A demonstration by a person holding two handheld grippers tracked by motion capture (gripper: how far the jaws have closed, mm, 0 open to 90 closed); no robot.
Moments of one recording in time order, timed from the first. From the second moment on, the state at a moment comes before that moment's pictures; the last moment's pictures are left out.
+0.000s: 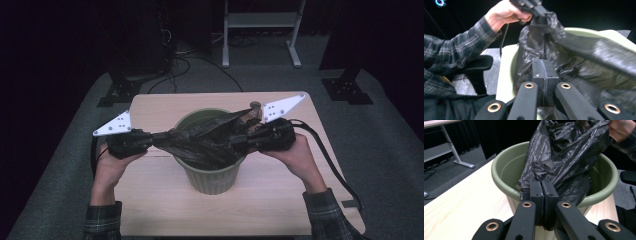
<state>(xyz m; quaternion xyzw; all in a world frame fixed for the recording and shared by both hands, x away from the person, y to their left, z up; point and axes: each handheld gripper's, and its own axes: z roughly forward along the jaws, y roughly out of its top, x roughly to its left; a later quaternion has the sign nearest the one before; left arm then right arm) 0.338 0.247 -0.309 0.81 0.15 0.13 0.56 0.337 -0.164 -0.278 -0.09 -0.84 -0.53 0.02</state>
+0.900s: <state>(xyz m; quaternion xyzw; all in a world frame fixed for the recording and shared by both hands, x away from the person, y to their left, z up) 0.334 0.252 -0.319 0.81 0.16 0.12 0.55 0.293 -0.146 -0.374 -0.10 -0.86 -0.48 0.09</state>
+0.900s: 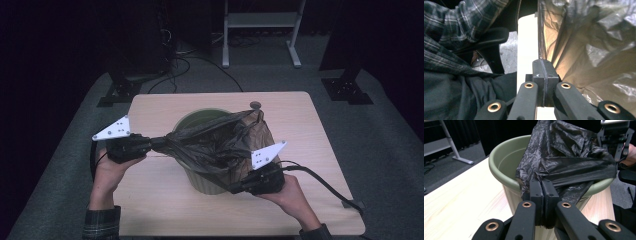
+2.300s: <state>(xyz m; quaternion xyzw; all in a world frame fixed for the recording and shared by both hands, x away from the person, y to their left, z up) 0.345 0.250 -0.327 0.81 0.18 0.14 0.54 0.327 -0.173 -0.273 -0.14 -0.82 -0.55 -0.04</state>
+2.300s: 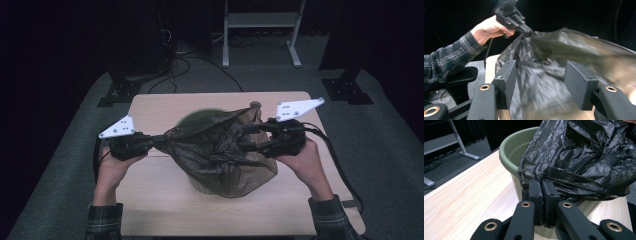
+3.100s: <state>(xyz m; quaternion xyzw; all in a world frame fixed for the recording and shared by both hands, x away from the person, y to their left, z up) 0.348 0.250 -0.328 0.81 0.19 0.17 0.53 0.341 -0.188 -0.302 -0.19 -0.85 -0.49 -0.09</state>
